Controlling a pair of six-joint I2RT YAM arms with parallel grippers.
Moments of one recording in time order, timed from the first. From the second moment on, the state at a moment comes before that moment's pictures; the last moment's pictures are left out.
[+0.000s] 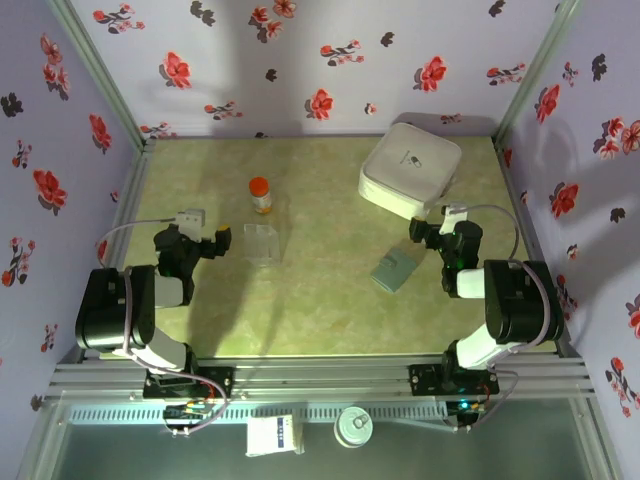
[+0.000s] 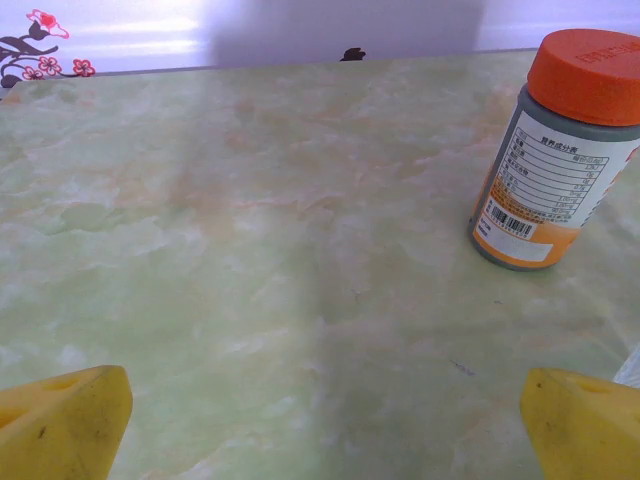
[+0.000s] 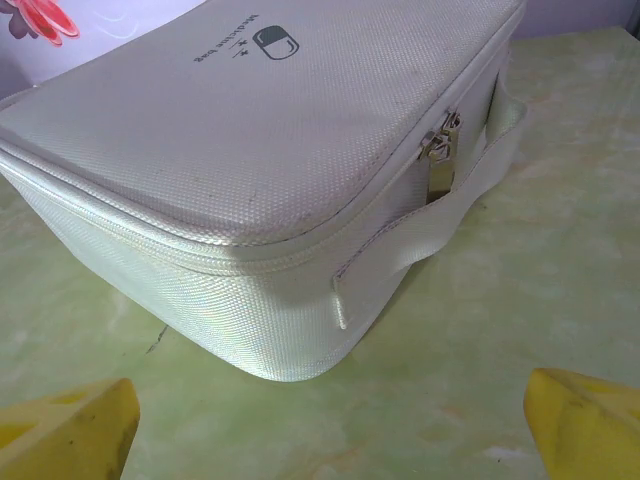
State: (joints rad) left arm 0.03 1.54 0.33 0.88 0.21 0.07; right arm -0.02 1.55 0.37 0.82 -0.14 0.08
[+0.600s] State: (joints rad) left arm 0.03 1.54 0.35 0.84 0.18 0.06; right arm -0.02 1.55 0.37 0.83 -0.14 0.08
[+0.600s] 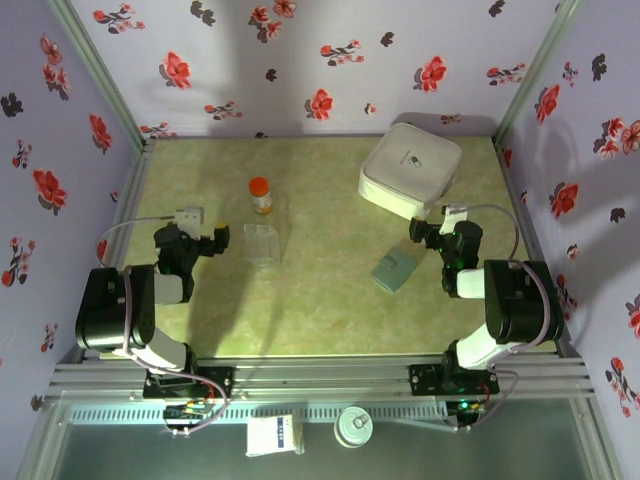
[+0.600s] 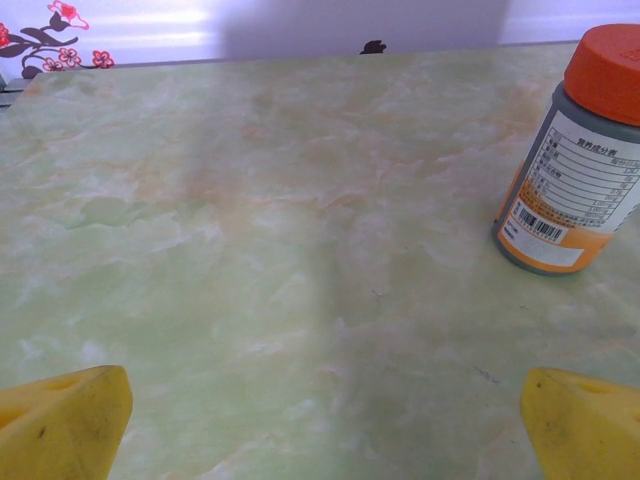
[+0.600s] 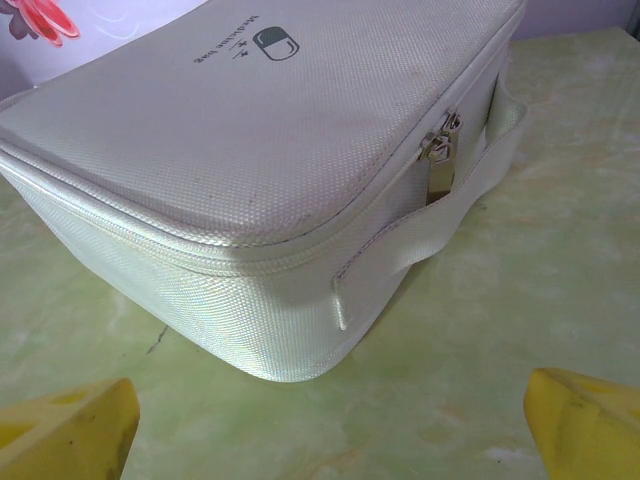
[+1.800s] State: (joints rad) left arm -0.03 1.33 0.41 0.61 -0.04 0.04; right arm -0.01 1.41 0.48 0.53 -0.01 0.09
